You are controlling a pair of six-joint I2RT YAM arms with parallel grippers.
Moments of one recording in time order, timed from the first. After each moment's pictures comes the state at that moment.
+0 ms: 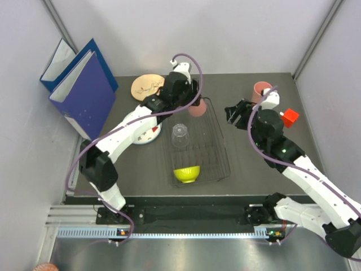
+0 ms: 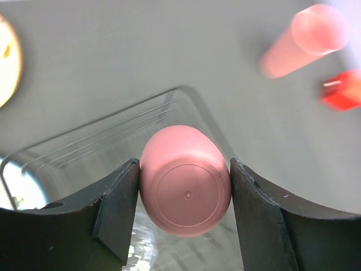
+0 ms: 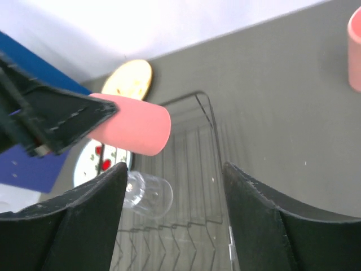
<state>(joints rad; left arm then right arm) -0.67 1.72 1.62 -0.35 -0.19 -0.39 0.61 0.94 0.92 -0.17 0.36 0.55</state>
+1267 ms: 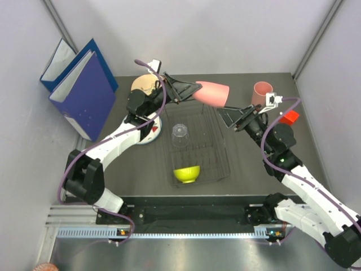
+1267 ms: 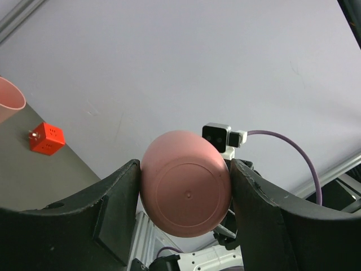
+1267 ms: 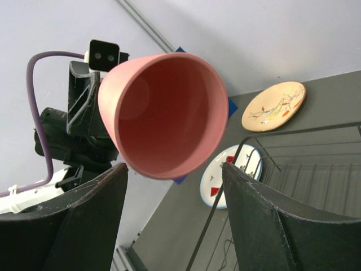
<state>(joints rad) -0.49 1.51 1.12 0.87 0.59 -1.28 0.52 0.82 0.69 0.39 -0.11 0.79</state>
